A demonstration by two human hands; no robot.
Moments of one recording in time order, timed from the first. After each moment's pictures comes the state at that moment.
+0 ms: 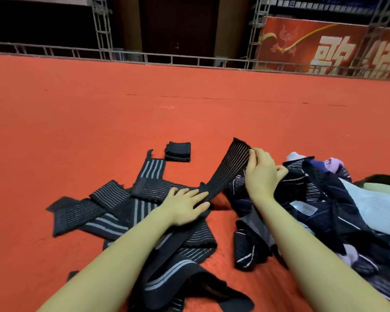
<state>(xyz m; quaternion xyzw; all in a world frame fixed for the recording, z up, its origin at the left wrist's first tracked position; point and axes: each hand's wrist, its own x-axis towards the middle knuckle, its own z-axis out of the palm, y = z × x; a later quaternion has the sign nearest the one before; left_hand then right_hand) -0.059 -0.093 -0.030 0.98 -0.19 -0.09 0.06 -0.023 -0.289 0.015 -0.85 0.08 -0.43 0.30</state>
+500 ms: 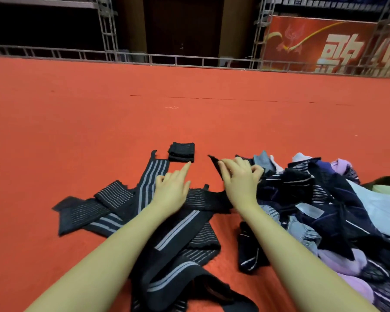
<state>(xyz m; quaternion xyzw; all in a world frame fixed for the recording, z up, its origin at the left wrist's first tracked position) -0.049 -0.077 -0.016 0.97 -0.08 0.14 0.17 -0.032 -0.255 -0.005 -0.86 -0.09 -0.44 0.24</state>
